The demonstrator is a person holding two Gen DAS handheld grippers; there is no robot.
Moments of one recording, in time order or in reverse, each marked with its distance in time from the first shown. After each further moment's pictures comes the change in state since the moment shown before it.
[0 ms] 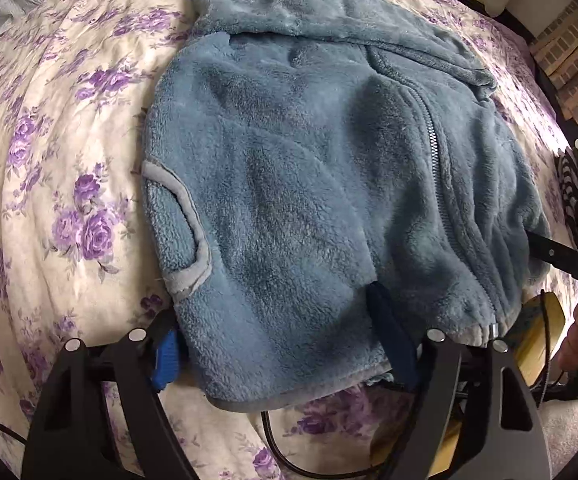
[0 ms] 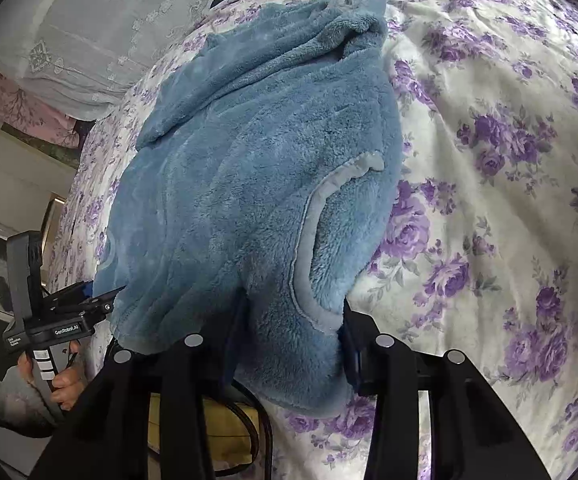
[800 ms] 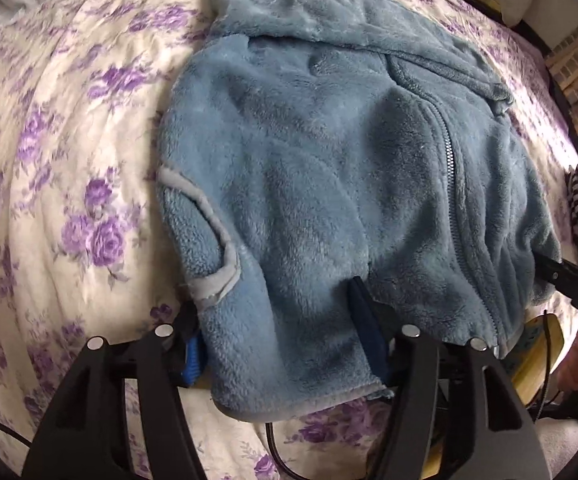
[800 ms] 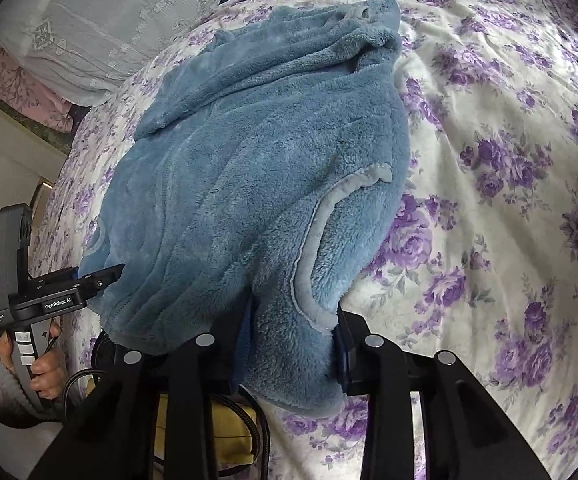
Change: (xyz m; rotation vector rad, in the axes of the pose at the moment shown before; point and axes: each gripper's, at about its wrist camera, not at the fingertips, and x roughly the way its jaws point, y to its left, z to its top) left arm 0.000 0.009 0.008 -0.058 0.005 0.002; right arm 0.001 0.015 0.001 -0.066 -0.016 -0.063
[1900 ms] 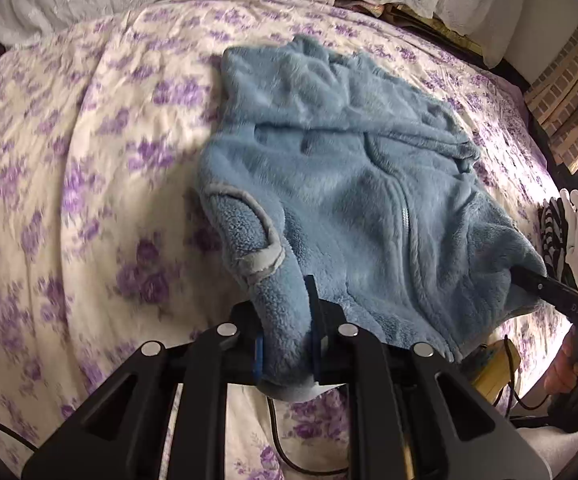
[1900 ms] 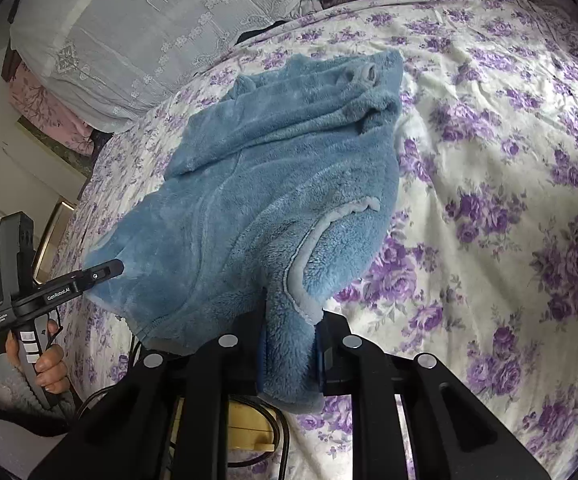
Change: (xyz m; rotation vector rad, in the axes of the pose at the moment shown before) left arm -0.068 0.004 0.008 0.010 -0.184 -0.007; right arm -0.044 0.000 0.007 -0.014 -0.130 0.057
